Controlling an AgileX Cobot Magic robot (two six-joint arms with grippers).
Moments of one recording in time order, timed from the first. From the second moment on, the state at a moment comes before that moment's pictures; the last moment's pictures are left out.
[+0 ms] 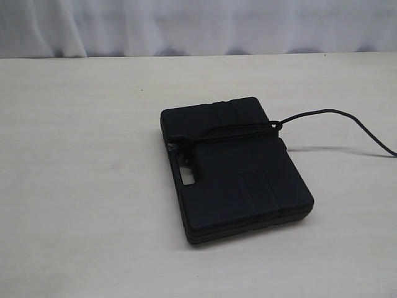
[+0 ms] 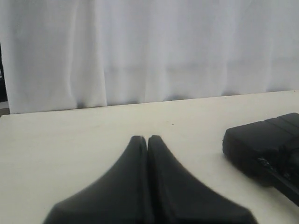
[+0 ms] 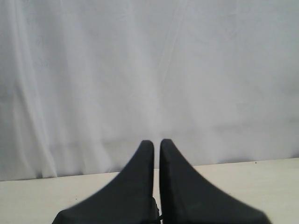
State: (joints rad) left arm -0.17 0.00 0.00 -0.01 0.16 0.01; right arm 0.03 0.01 -0.06 -1.01 -0.11 1.21
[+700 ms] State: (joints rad) left arm -0.06 0.00 0.00 0.02 0.30 0.08; right arm 0.03 0.01 -0.06 -1.01 -0.11 1.21
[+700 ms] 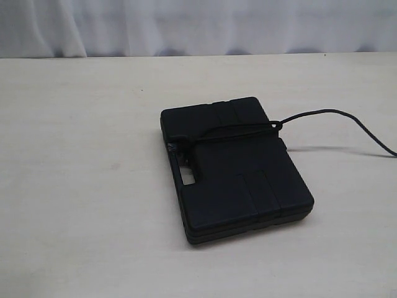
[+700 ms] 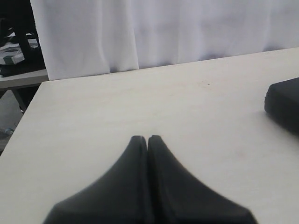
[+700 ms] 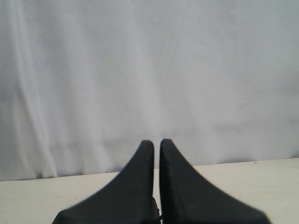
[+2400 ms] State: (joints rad) left arm -0.06 0.00 0.00 0.02 0.31 0.08; right arm 0.07 0.01 0.00 -0.12 -0.09 0.44
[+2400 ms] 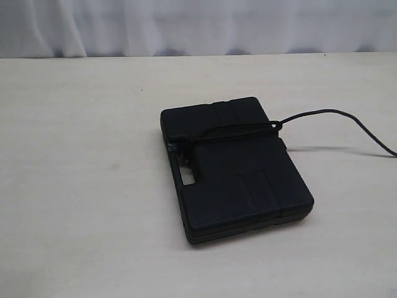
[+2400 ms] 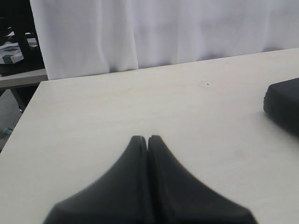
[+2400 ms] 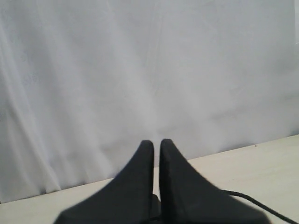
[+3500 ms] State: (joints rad) left arm -0.06 0.00 0.00 0.02 0.31 0.08; right arm 0.07 0.01 0.00 0.11 0.34 -0.18
